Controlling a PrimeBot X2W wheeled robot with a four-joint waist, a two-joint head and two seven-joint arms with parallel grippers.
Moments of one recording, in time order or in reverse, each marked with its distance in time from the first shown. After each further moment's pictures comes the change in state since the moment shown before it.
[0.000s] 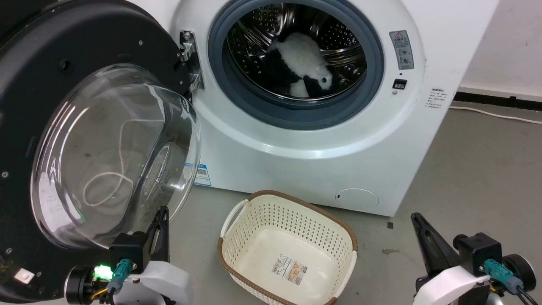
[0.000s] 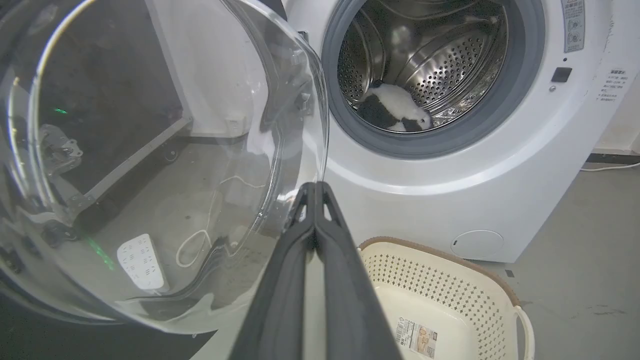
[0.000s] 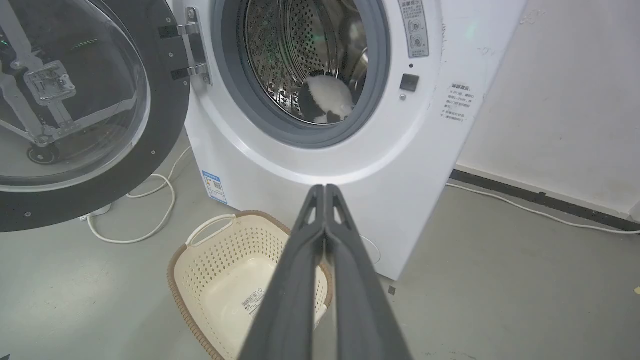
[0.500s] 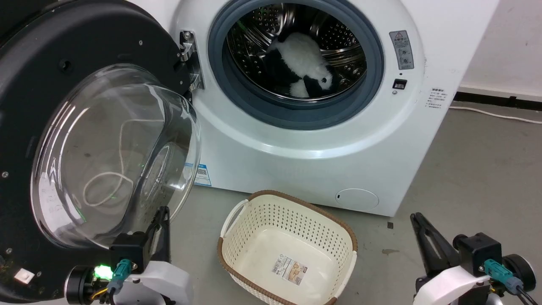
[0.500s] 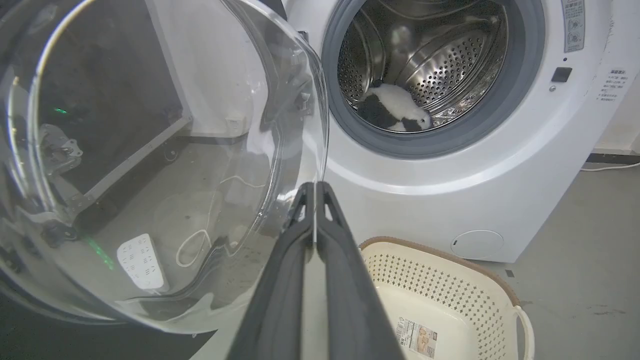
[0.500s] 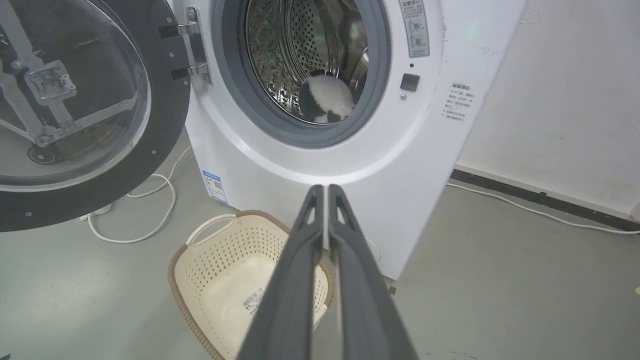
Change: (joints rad) left arm 0.000 0.000 0.000 0.000 0.000 0.000 0.000; right arm 0.000 0.000 0.000 0.000 0.001 0.000 0.000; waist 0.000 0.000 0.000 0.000
